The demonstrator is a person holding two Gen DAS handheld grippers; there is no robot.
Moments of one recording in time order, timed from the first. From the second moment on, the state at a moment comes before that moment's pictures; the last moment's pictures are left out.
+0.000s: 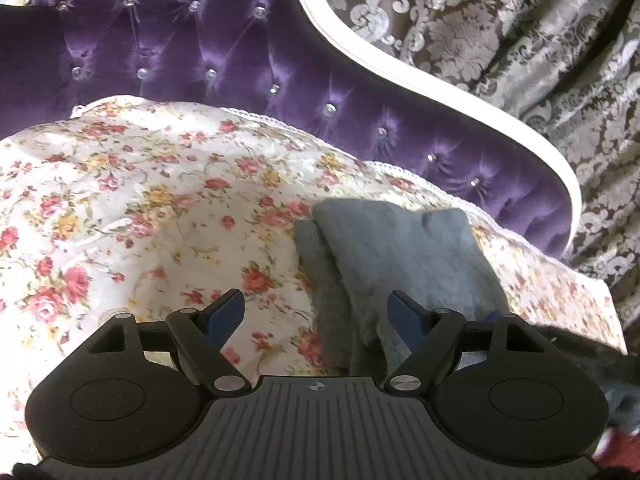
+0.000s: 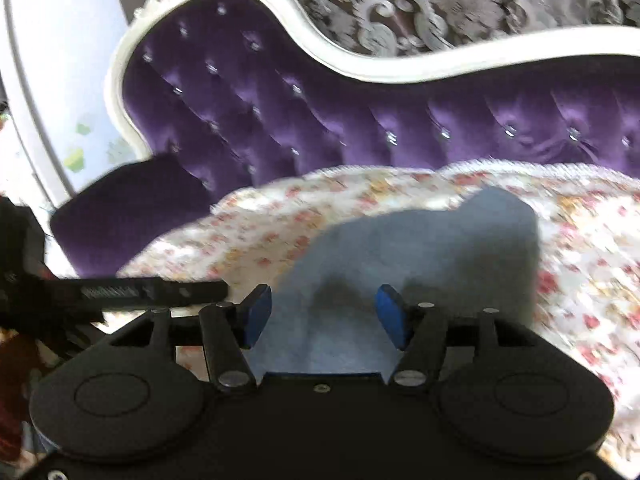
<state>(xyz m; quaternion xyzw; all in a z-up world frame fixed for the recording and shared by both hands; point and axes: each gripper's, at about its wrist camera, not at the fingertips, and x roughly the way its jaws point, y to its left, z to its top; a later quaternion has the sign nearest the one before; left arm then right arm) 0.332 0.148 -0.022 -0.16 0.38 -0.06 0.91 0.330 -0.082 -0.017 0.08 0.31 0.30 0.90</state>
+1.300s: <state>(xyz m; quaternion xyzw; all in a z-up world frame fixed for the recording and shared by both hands) 0.325 0.123 -0.058 -0.19 0.43 -0.10 0.88 0.451 -0.140 -0.044 0.15 0.33 0.21 0.91</state>
